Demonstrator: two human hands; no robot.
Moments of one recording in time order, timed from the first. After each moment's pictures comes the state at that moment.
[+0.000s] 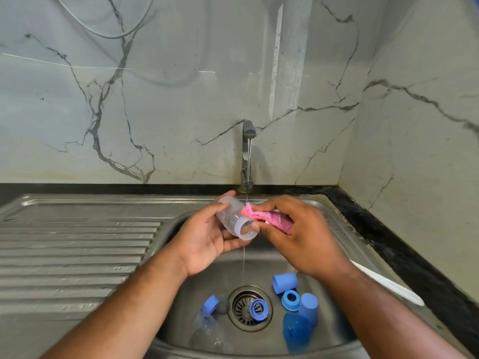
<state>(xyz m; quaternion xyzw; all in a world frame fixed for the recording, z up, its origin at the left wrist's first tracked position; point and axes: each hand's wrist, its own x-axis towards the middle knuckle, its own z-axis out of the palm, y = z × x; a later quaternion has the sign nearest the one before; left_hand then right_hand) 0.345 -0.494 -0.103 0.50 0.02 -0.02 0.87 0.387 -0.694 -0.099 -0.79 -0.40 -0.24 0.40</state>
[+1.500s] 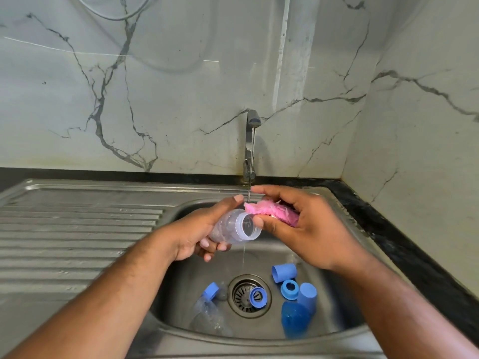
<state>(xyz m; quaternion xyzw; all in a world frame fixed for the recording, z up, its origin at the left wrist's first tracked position) 0.331 -0.482 -0.096 0.75 0.07 -0.10 0.65 0.372 -0.701 -0.082 -0.78 -0.43 -0.11 0.44</state>
